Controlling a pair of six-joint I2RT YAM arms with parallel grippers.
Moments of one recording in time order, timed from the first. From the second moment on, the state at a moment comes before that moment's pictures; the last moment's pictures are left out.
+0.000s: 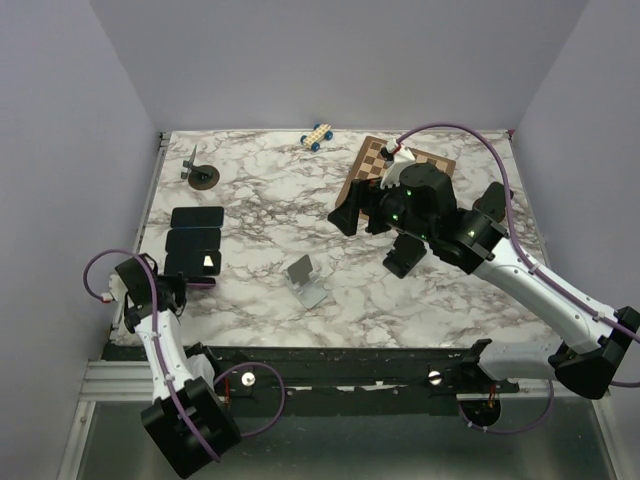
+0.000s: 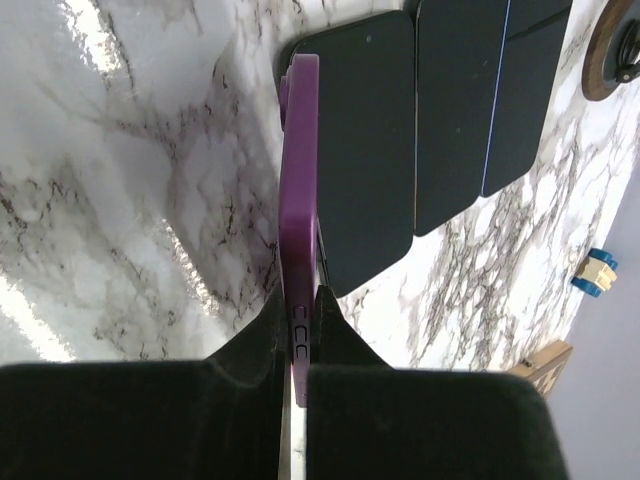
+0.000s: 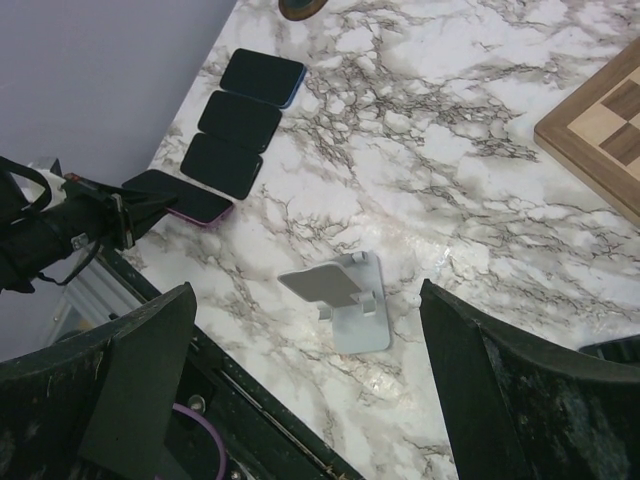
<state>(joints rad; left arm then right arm) 0.57 0.78 0.41 -0.47 0.12 -1.04 0.82 1.24 1.32 -0.46 0.05 0.49</state>
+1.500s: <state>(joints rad) 0.61 1.08 0.44 -0.39 0.19 -1.00 0.82 1.20 1.31 -0.44 0.05 0.50</state>
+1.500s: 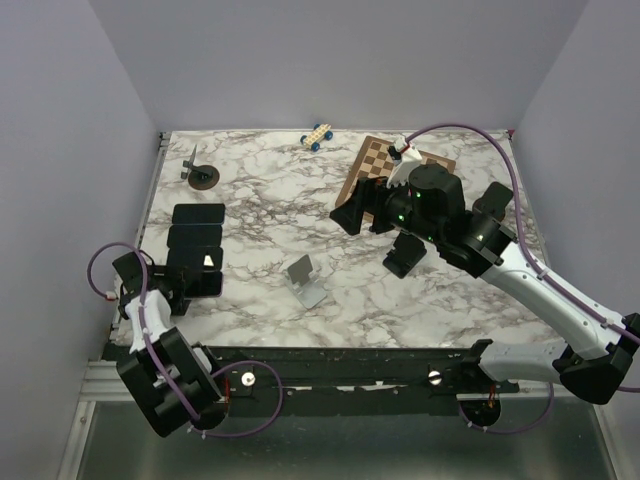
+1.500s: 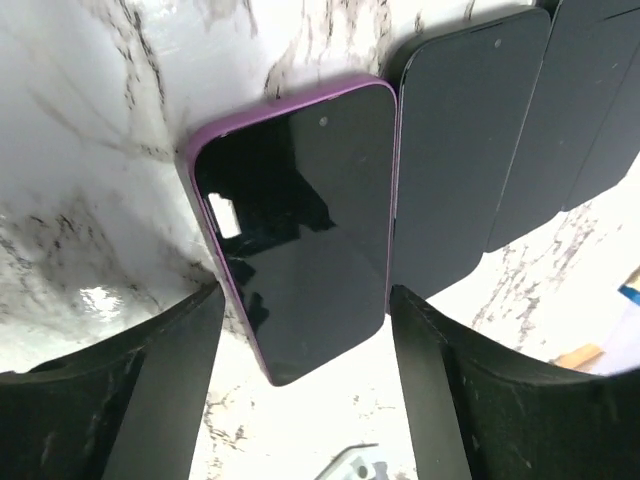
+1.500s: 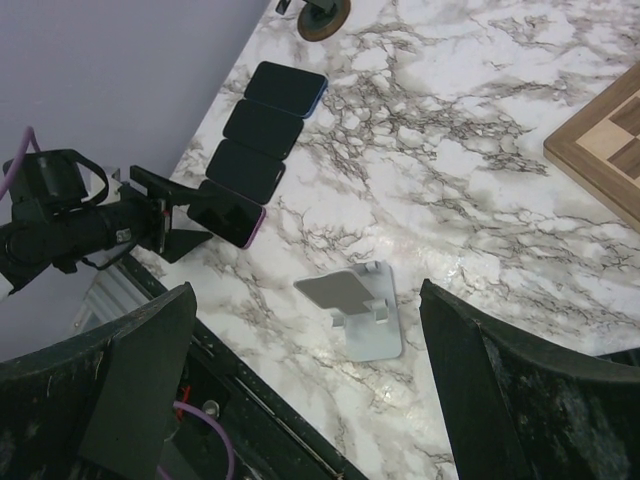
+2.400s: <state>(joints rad) -0.19 0.55 0.70 -0.37 -0.04 -0.87 0.82 0.97 1.32 -0.53 0.42 0.49</state>
